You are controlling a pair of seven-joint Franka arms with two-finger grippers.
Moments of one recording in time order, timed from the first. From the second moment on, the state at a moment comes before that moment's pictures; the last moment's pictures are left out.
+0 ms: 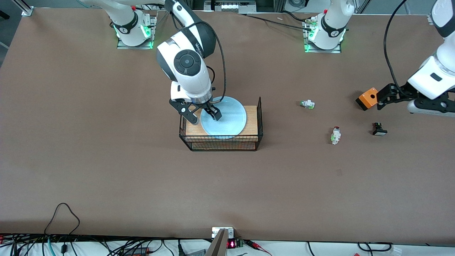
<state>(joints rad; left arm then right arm) -0.07 0.03 0.05 -1.69 0.04 1.80 0.09 0.67 0.50 0.02 -1.56 0.02 2.05 1.41</state>
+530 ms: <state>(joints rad) -0.07 0.04 0.04 -1.69 0.04 1.80 0.09 0.69 0.51 0.02 -1.56 0.01 2.05 1.41</state>
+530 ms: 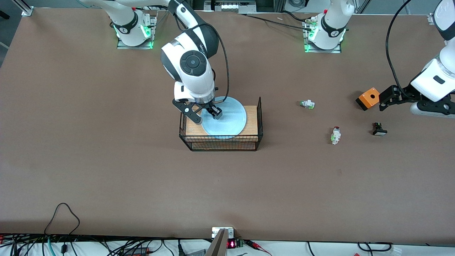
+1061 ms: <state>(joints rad) -0.07 0.04 0.04 -1.69 0.04 1.80 0.09 0.70 0.52 0.02 -1.56 0.01 2.04 1.45</state>
